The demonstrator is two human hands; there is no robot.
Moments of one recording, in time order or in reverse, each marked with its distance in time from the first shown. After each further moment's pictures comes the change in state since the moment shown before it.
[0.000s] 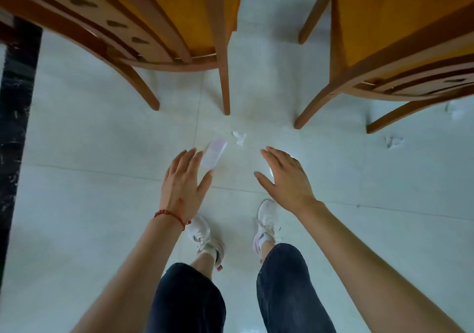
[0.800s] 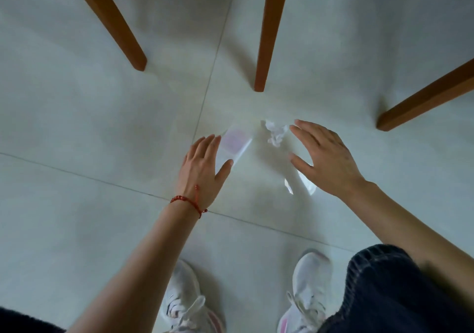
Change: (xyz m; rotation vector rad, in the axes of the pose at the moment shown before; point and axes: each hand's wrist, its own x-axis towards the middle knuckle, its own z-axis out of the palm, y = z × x) left_hand 0.159 -0.178 0.296 -0.070 0.074 -0.065; right_hand 0.229 0.150 0.257 -0.220 0.203 -0.284
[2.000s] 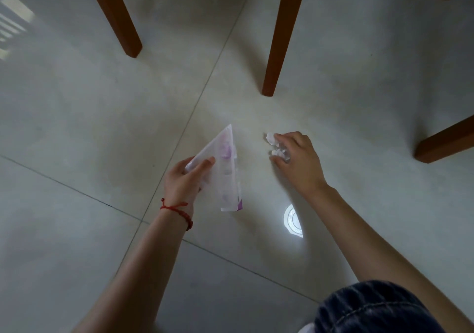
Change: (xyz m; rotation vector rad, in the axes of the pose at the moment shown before) left_hand 0.040 -0.045 0.107 -1.144 0.240 -0.717; right_hand 0.069 0.033 0.138 0.360 0.117 0.114
